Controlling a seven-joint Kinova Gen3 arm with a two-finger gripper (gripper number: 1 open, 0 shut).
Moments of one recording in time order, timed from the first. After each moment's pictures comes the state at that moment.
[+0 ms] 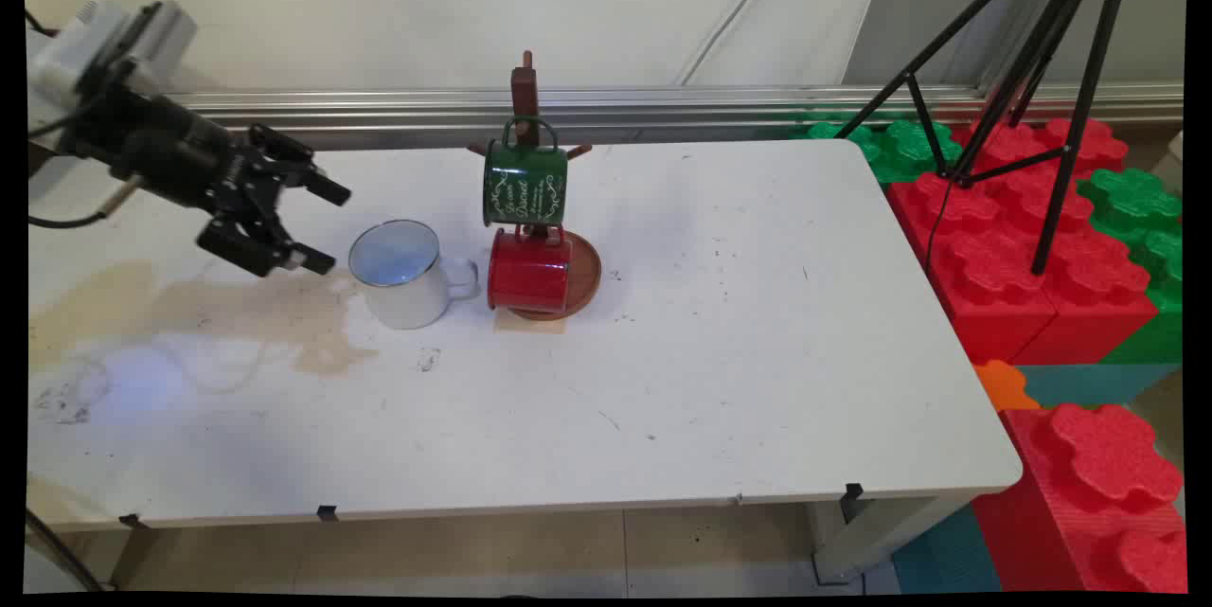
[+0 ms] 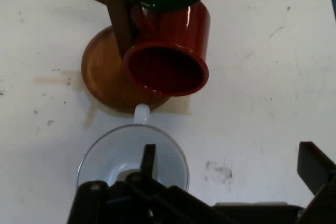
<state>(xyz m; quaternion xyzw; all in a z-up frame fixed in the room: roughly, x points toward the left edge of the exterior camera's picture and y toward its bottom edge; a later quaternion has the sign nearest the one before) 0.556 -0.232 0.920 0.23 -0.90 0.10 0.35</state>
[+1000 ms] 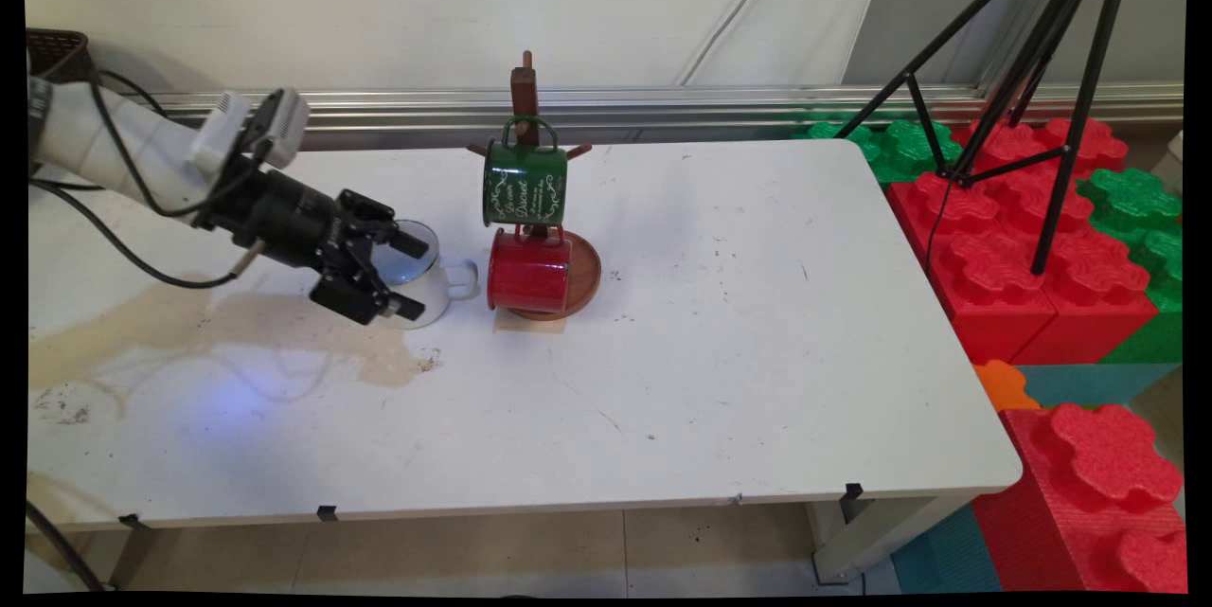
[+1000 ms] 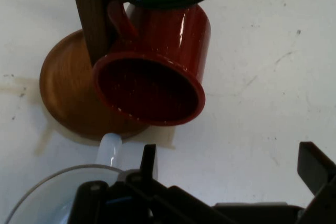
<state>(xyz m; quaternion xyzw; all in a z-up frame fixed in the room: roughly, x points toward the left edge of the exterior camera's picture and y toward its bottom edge) 0.507 -0.256 0.840 0.26 -0.88 0.08 0.38</state>
